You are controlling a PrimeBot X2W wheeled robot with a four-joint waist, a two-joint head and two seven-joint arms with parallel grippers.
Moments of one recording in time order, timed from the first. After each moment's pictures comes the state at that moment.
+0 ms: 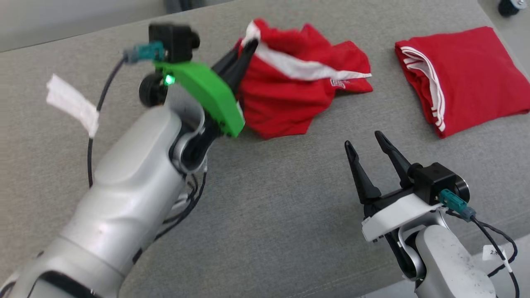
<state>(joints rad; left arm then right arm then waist) -1.00 0.17 -0.83 0.62 -1.08 -0.12 -0.01 -0.26 -0.14 0.27 0.23 0.24 0.13 -0.24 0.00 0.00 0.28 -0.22</state>
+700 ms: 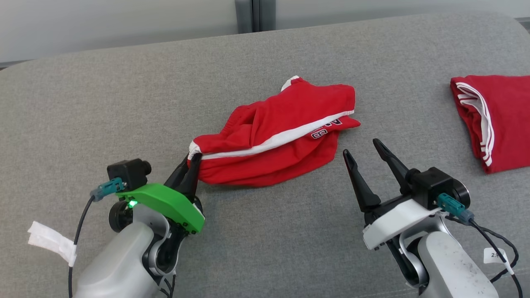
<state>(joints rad) -0.53 0.31 -0.78 0.50 -1.14 -0.01 -0.21 -0.23 -0.16 0.28 0.19 0.24 0.13 -0.18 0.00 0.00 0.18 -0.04</state>
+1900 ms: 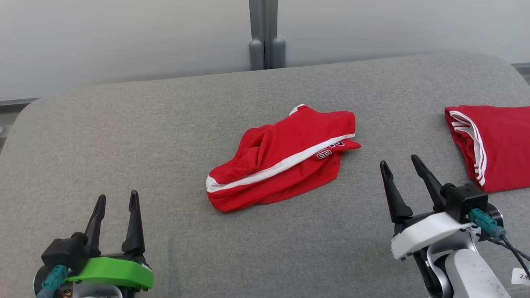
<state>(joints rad) -0.05 0.17 -0.08 0.21 -0.41 -0.07 -0.26 -0.12 -0.14 0.13 0.15 0.22 0.13 -0.16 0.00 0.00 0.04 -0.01</state>
